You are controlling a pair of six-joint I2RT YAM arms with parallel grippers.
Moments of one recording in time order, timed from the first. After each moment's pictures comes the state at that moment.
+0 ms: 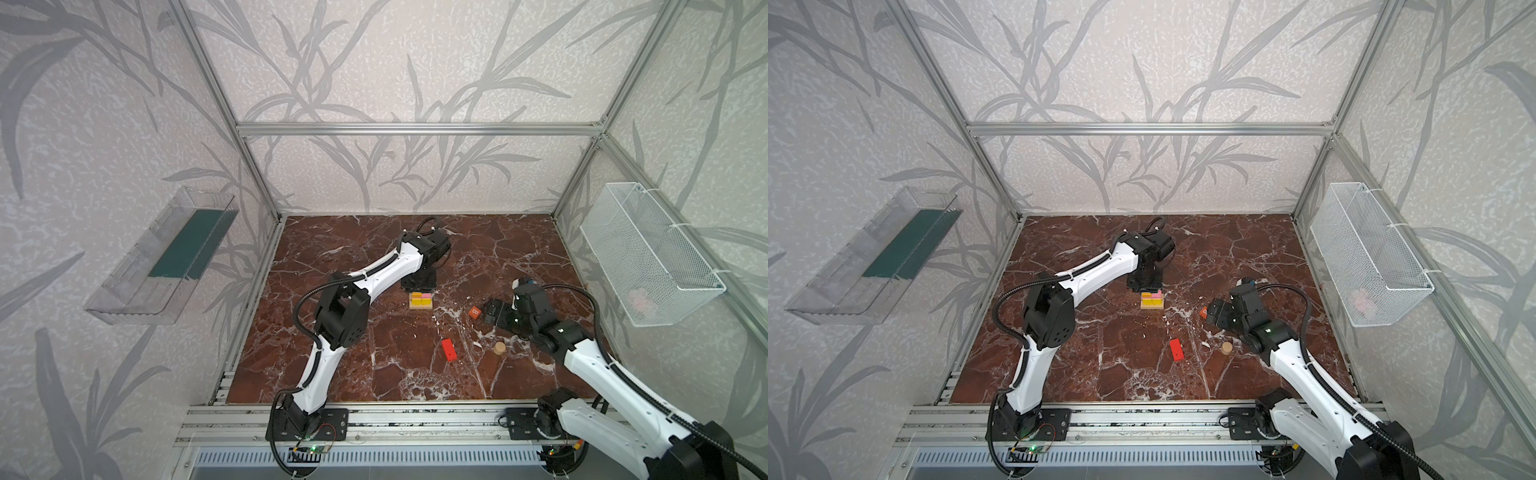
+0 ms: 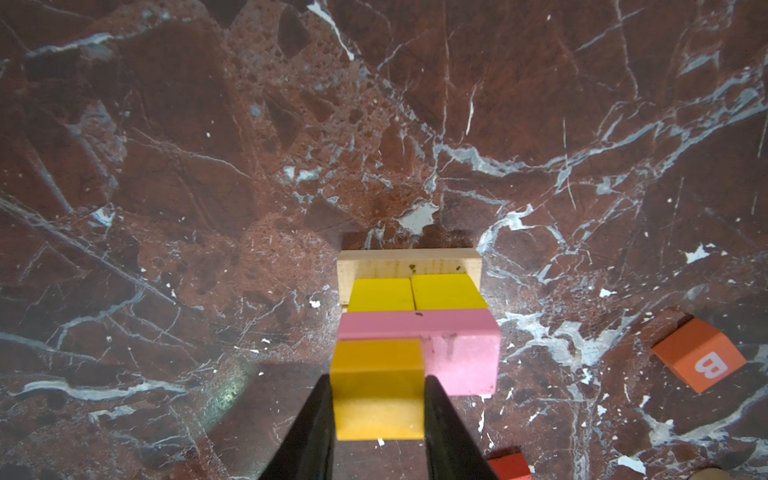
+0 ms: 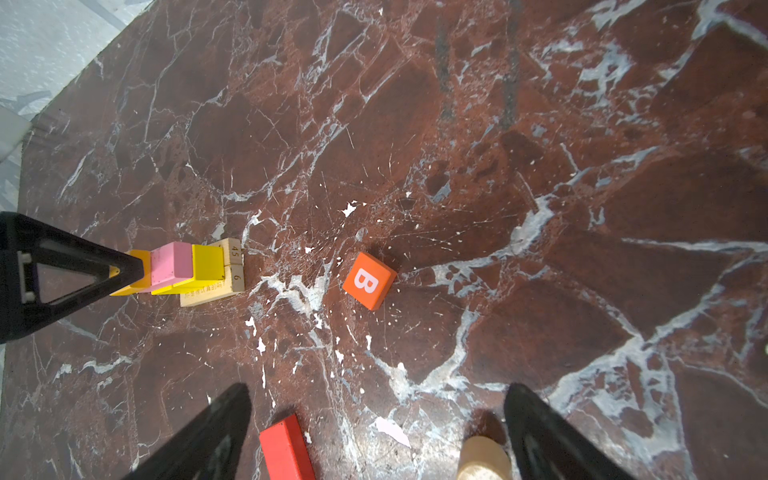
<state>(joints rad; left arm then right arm) -0.72 2.20 1.96 -1.22 -0.09 -0.70 0.38 0.94 0.59 -0.50 0.03 0.71</state>
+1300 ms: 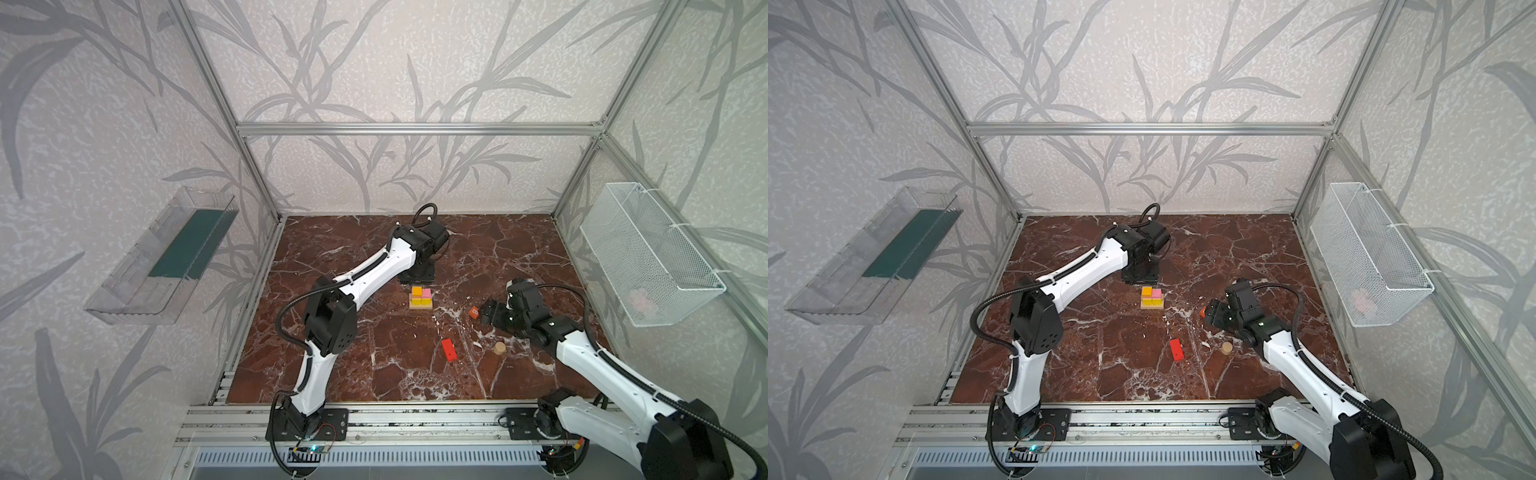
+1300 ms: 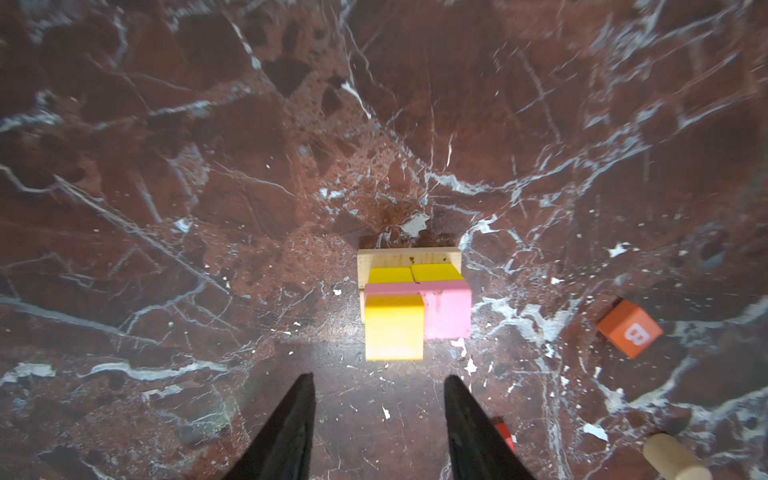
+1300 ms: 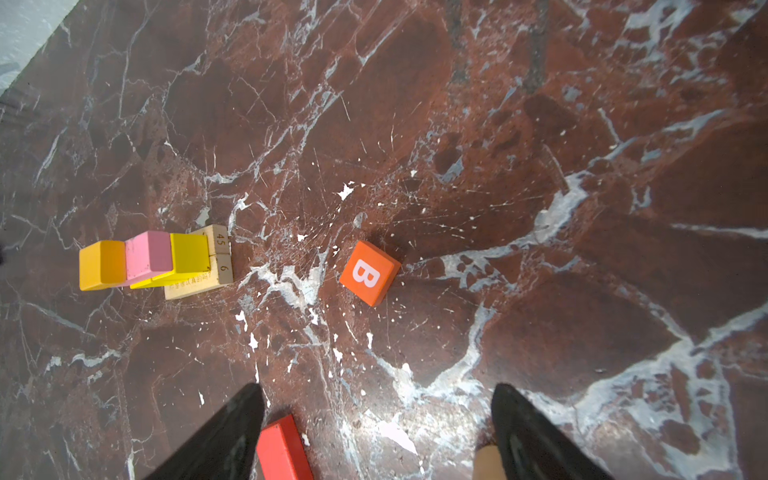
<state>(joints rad) -0.72 2.05 1.98 -1.23 -0.16 -0.69 0.38 1.05 0.59 -0.45 -0.01 0.72</state>
